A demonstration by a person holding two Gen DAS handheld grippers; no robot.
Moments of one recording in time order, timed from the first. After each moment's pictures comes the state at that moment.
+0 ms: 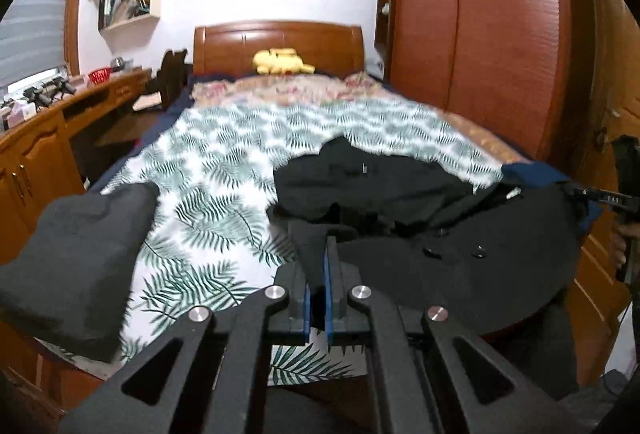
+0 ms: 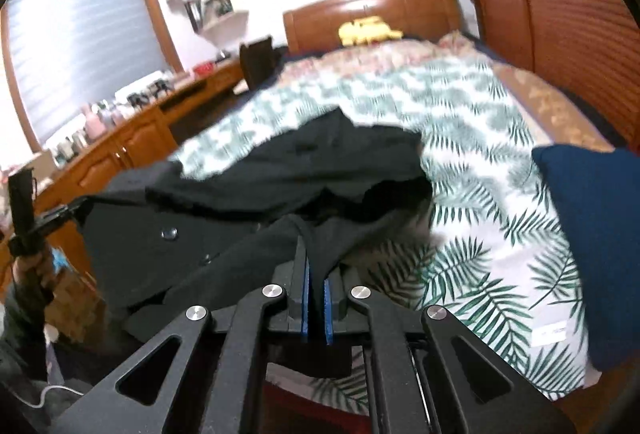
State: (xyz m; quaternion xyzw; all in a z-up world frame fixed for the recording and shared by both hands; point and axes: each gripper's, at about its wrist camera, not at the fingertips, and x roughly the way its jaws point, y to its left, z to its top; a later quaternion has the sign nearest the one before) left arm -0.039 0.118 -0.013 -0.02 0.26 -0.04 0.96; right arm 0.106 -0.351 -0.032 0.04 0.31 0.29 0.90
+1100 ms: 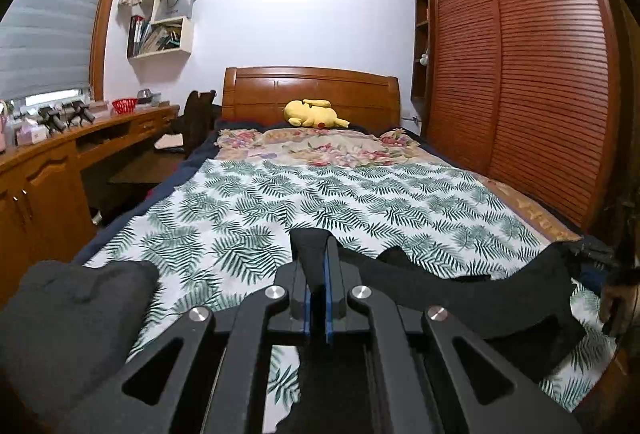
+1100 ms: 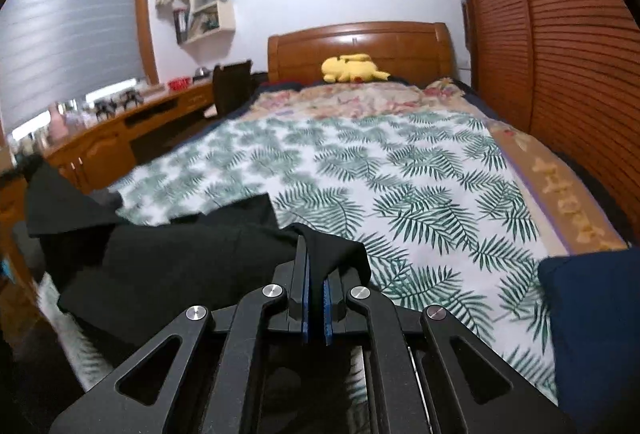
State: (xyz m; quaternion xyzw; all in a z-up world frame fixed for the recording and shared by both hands) left arm 0.135 0.146 -0.006 -0.05 0.17 0.02 0.98; right arm 0.272 -0.311 -0.048 -0.03 0.25 0.25 0.94
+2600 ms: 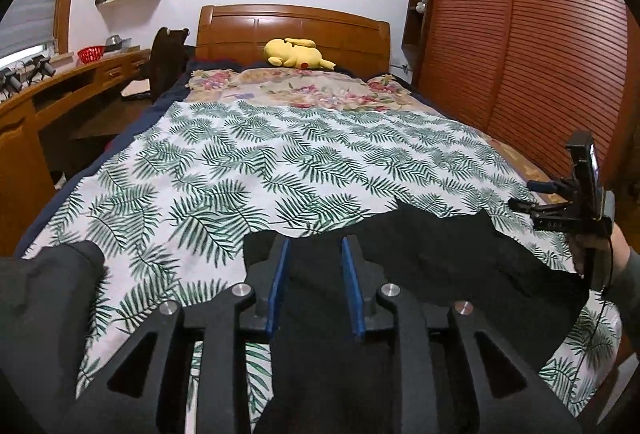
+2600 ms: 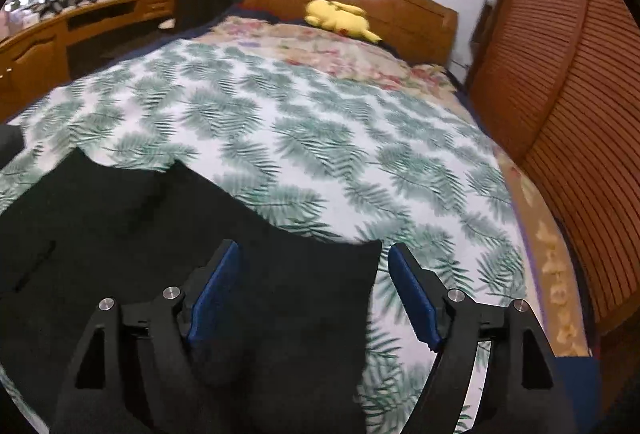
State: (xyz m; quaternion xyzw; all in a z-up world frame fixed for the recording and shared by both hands) left arm 0.243 0.161 -0.059 -0.07 0.28 -0.03 0.96; right arm 0.422 -0.177 -0.072 -0.20 0.32 0.17 0.91
